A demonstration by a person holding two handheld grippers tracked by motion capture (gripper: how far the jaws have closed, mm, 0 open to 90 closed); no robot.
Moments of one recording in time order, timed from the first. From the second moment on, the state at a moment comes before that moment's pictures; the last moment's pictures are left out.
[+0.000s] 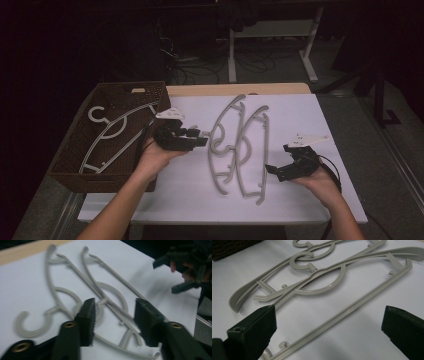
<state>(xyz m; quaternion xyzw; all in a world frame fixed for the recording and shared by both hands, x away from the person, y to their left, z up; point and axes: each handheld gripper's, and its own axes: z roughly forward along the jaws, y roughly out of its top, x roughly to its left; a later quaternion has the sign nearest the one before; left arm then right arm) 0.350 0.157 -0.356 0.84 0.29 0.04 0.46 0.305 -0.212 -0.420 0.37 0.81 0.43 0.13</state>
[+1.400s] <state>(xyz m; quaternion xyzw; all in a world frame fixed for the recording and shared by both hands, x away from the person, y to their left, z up) 0.341 0.046 -0.442 0.94 0.20 0.04 0.28 0.304 -0.216 -0.421 0.37 0.81 0.43 0.13</state>
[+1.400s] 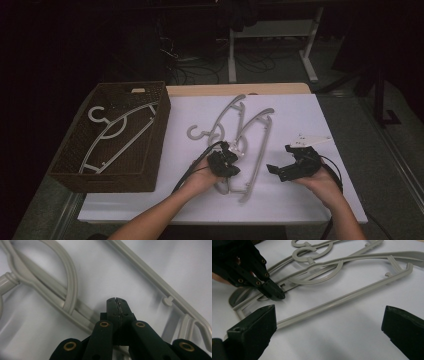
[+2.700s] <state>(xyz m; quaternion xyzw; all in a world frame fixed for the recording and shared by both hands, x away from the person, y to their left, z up) 0.390 0.098 -0.439 0.90 0.33 0.08 0.28 0.304 -0.219 -0.420 0.38 0.81 0.43 0.13</state>
